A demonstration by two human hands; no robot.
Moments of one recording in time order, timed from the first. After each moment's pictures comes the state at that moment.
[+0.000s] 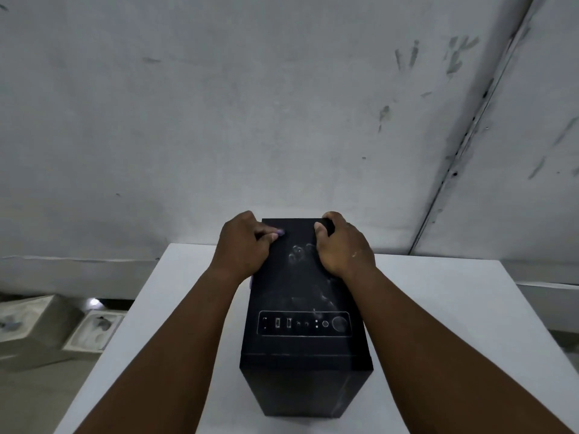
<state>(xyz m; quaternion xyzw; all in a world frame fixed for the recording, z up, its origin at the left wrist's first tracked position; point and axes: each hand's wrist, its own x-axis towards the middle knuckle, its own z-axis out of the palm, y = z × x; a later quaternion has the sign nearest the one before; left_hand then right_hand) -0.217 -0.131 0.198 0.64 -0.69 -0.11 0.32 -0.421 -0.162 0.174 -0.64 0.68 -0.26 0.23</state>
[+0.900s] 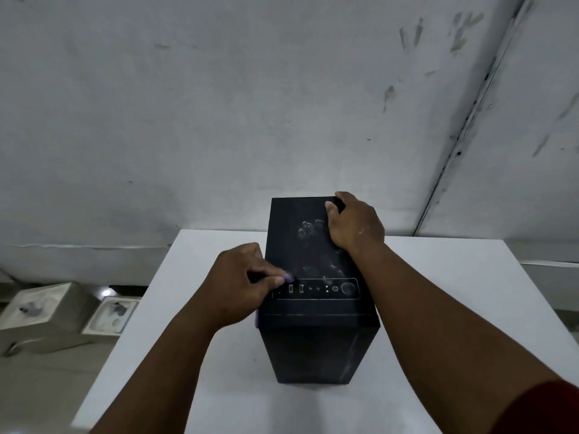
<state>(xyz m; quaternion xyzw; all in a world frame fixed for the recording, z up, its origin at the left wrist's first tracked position) -0.196 -0.009 0.204 0.57 -0.74 -0.21 0.27 -0.420 -0.144 0.186 -0.63 0.71 -0.26 0.19</state>
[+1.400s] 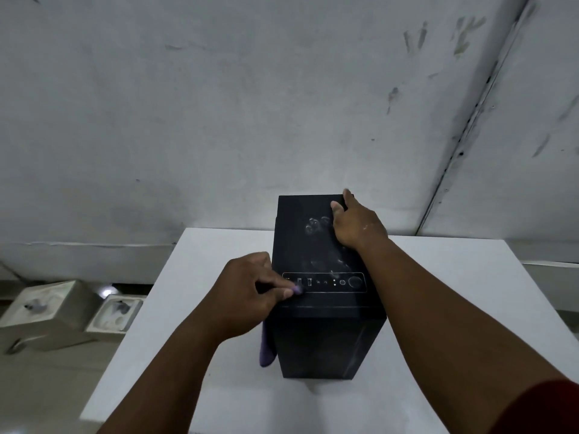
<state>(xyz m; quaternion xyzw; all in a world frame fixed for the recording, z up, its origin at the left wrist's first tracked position) -0.196 0.019 0.206 0.56 -0.74 -0.24 0.28 -0.417 -0.137 0.192 -0.64 0.71 -0.19 0.24</state>
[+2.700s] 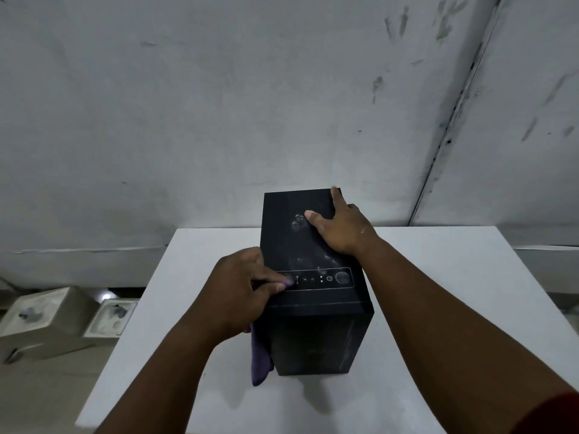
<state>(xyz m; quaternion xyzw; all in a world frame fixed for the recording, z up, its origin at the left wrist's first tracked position) -0.215 0.020 0.215 0.58 -0.74 -0.21 0.26 -0.427 -0.119 0.187 -0.64 0.67 -0.21 0.32</state>
